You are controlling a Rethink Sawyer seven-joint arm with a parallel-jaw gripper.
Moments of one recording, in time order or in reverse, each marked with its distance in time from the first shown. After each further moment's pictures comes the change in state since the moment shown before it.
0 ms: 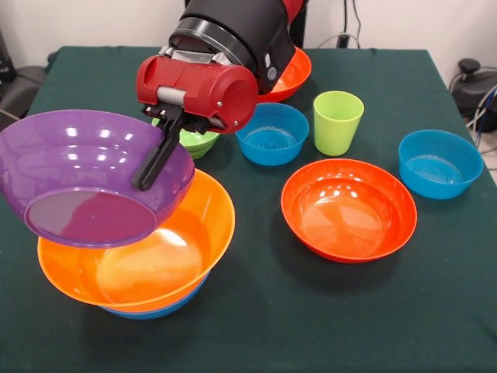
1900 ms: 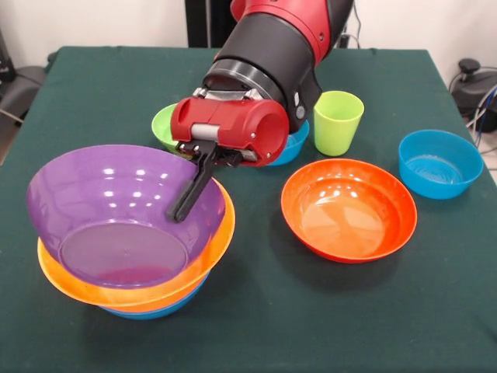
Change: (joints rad) arm 0.052 0.127 -0.037 0.002 0.229 -0.183 0.000
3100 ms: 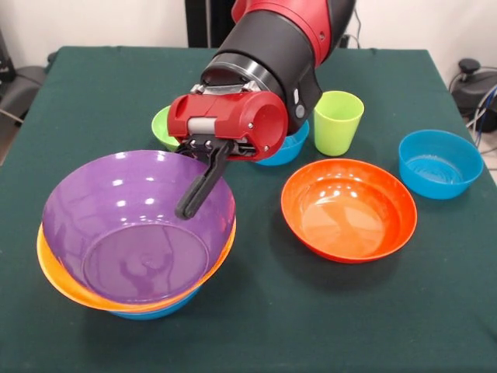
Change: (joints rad) arm 0.012 0.021 -0.019 0.012 0.079 -0.055 0.000
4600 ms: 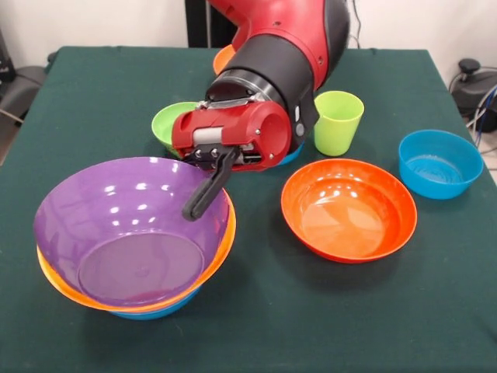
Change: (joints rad) arm 0.012 0.093 -0.013 0.006 0.125 -0.215 0.000
